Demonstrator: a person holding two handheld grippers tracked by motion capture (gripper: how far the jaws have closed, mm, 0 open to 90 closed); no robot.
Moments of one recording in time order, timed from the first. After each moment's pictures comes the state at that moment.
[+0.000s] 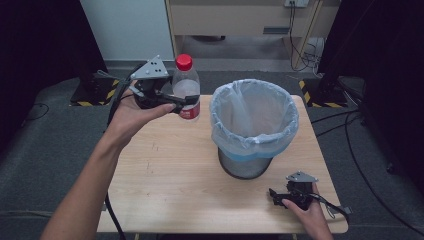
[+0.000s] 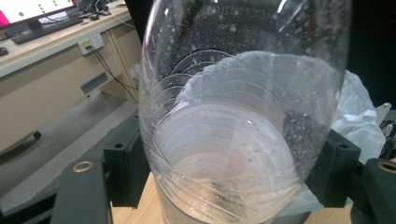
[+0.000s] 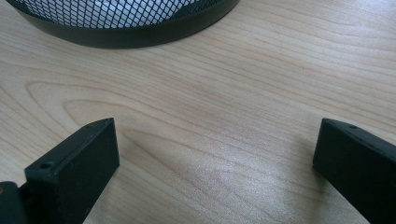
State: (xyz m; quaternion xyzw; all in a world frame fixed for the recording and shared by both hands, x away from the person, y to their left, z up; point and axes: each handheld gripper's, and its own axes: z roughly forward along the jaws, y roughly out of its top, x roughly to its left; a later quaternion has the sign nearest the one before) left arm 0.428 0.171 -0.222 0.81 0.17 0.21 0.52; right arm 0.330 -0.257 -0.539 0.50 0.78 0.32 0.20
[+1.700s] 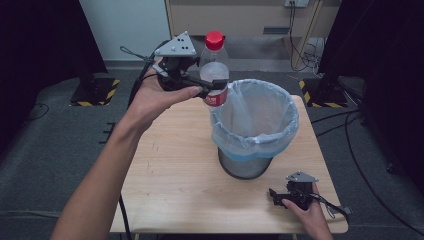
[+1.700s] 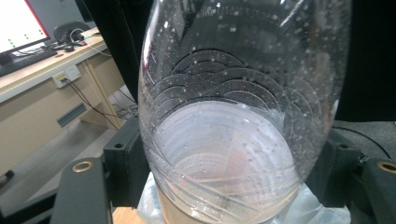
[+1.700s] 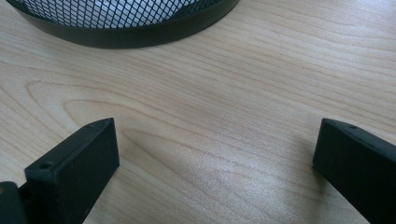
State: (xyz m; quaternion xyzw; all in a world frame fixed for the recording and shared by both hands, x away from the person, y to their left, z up) left arm 0.432 0.112 -0.175 0.80 0.12 0.19 0.55; right arm 0.331 -0.257 -0.539 0.50 0.78 0.32 0.20
